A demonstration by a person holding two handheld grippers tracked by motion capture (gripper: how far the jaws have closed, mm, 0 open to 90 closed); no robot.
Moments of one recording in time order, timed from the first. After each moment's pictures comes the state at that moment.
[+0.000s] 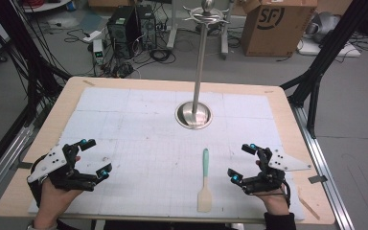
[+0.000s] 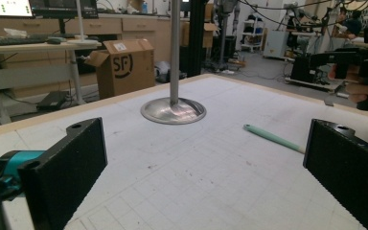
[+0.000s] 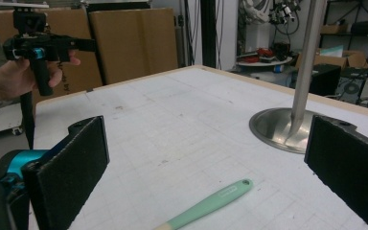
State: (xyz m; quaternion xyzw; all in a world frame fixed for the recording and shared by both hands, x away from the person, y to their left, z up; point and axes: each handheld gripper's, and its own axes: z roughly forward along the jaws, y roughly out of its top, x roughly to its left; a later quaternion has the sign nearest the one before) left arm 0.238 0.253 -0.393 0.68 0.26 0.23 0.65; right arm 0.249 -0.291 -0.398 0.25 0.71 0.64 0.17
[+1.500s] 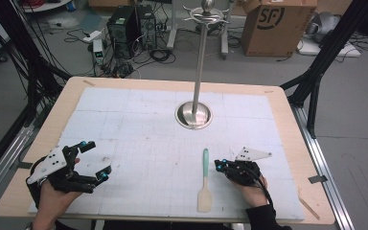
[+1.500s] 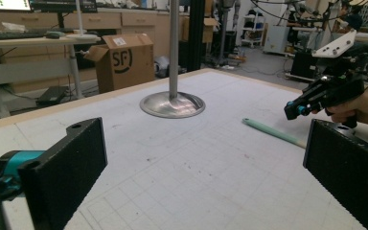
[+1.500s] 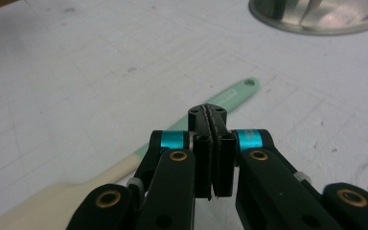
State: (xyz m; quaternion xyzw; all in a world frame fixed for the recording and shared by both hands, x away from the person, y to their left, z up) left arm 0.235 0.254 -0.395 0.68 0.27 0.22 0.64; right arm 0.284 -0.254 -0.447 0.34 0.80 0.48 0.11
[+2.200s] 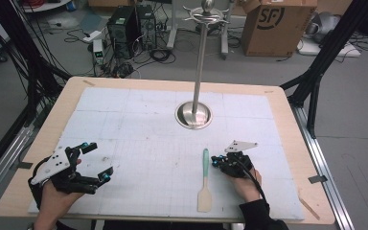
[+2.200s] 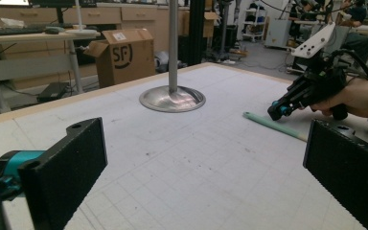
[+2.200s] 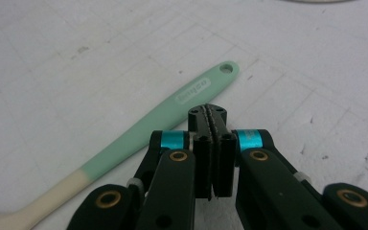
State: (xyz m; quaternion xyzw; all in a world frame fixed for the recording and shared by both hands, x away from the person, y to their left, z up) left arm 0.234 0.251 -0.398 0.69 0.27 0.22 0.63; right arm 0.309 -0.235 -0.450 0.36 0.83 0.41 0.12
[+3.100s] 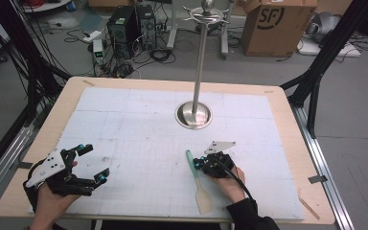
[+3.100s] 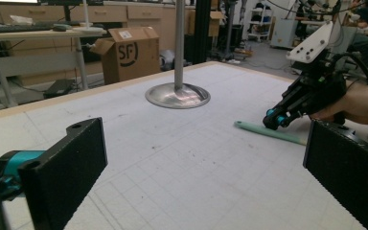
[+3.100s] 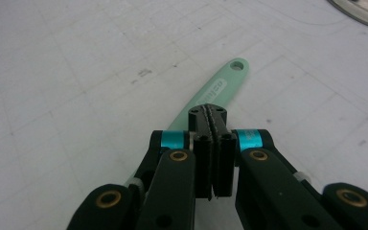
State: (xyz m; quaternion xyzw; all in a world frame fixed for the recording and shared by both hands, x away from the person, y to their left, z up) left arm 0.228 0.259 -0.399 0.69 0.28 0.22 0.63; right arm 0.310 -0.181 -0.449 0.30 0.86 0.41 0.09
